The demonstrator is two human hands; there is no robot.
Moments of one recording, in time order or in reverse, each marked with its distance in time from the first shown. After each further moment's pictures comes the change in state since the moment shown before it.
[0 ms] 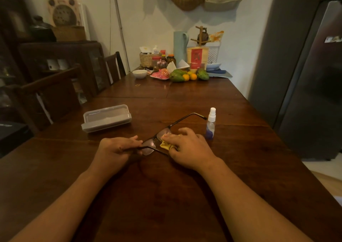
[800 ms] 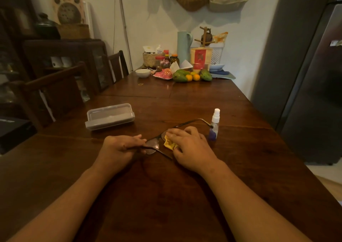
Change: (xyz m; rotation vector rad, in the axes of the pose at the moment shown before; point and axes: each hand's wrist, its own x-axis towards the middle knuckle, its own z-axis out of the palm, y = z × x) left_hand 0.000 0.000 0.000 -0.005 0.012 -0.010; right_hand -0.002 -0.006 0.003 -0.048 0.060 -0.051
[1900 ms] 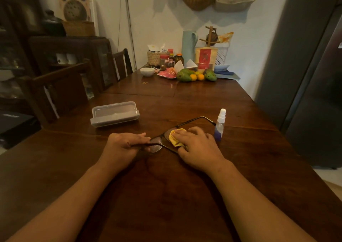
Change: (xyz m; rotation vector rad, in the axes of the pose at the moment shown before) left_hand -0.001 -0.002 -0.001 -0.046 0.050 0.002; right_hand -0.001 0.004 -0.003 -0.029 -0.055 0.041
